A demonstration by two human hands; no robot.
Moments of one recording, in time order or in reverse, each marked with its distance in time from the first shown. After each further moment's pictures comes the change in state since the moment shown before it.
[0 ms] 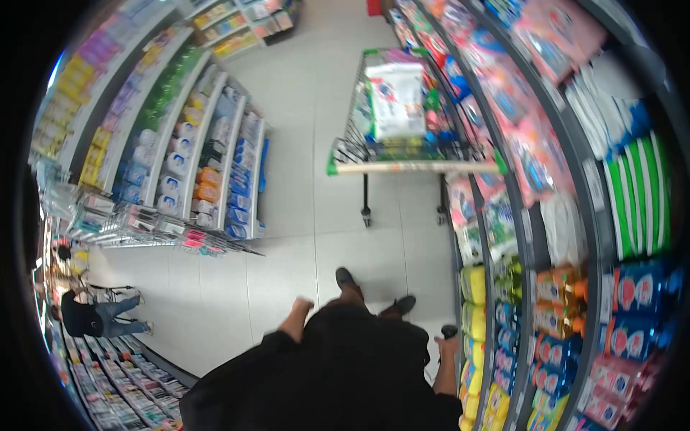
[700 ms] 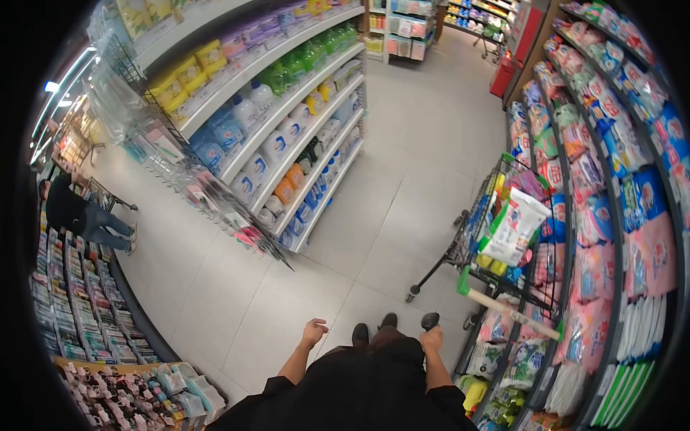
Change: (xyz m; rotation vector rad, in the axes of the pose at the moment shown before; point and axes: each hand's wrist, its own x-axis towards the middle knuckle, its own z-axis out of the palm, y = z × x) left_hand 0.113 -0.063 -0.118 -1.164 -0.098 0.110; right_hand -0.085 -0.486 0.193 -0.503 0.027 -0.557
